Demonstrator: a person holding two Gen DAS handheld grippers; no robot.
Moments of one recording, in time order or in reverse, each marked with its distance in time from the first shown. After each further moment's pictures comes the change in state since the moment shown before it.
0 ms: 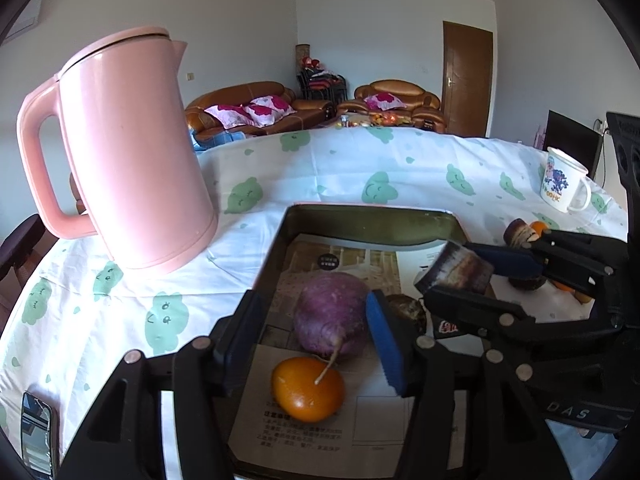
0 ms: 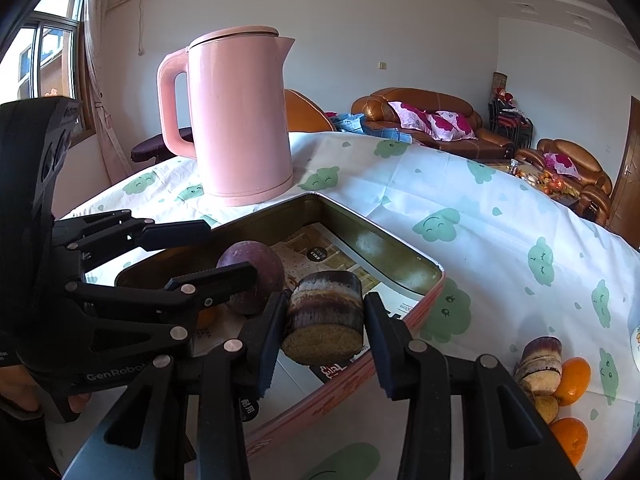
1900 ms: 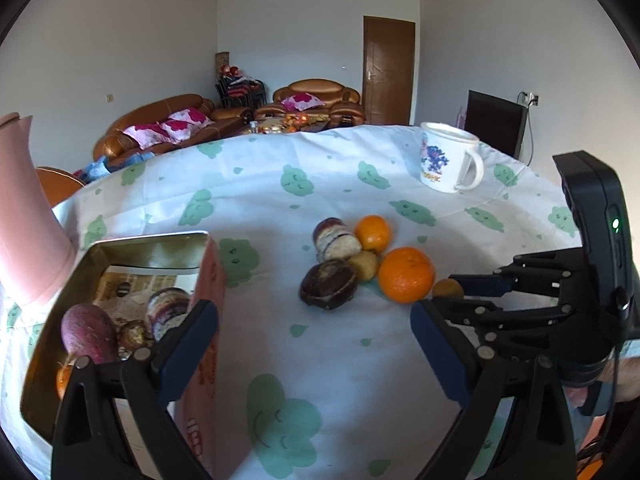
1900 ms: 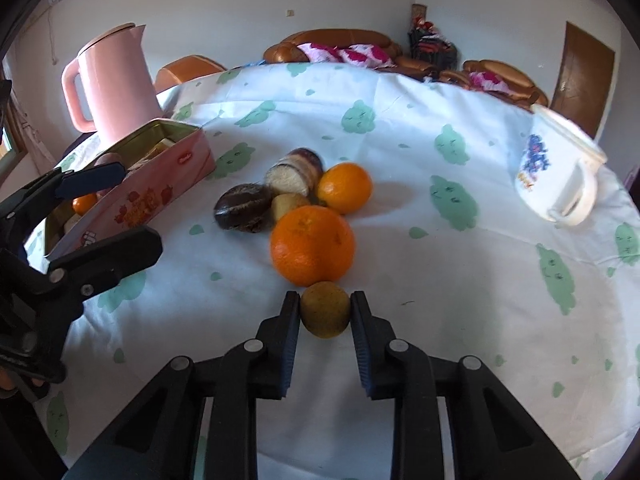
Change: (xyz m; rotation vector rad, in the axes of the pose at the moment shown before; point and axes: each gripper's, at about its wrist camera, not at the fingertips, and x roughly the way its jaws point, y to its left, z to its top) left arm -0.015 -0.159 0.006 0.133 -0.003 -0.255; right arm -0.094 -0.132 -0.098 0.205 0.206 -0.218
